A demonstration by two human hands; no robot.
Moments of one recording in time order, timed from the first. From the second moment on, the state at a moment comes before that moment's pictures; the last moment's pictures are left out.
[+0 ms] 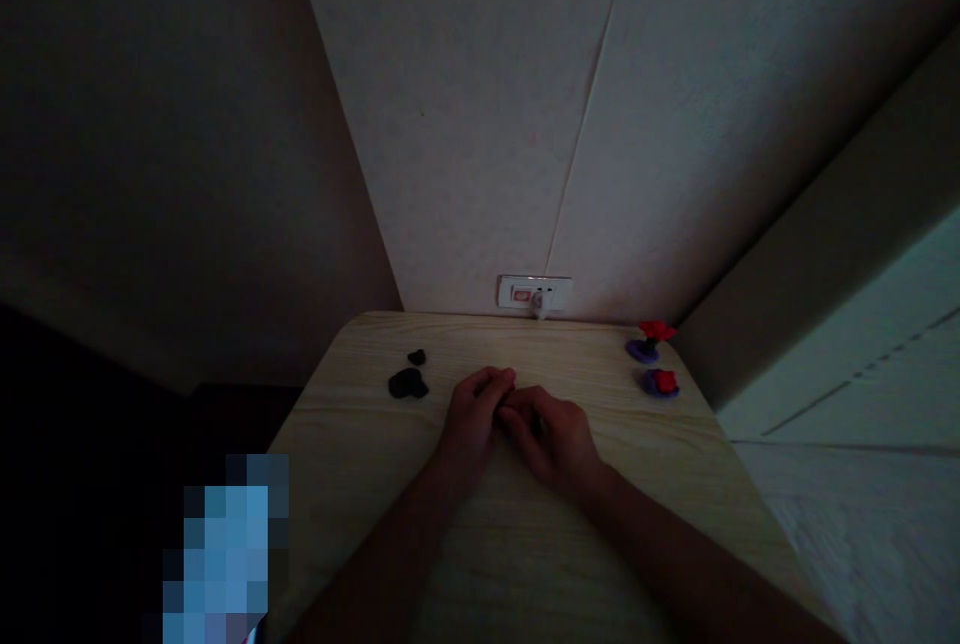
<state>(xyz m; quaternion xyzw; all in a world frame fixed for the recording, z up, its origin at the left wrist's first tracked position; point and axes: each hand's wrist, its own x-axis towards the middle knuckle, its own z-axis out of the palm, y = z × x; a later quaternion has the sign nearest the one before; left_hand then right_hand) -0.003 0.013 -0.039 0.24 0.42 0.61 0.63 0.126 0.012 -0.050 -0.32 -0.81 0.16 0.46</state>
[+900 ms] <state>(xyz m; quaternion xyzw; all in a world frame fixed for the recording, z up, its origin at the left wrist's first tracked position) -0.005 0.013 -0.038 0.26 0.40 0.60 0.64 0.127 0.019 -0.051 -0.35 -0.80 0.18 0.45</state>
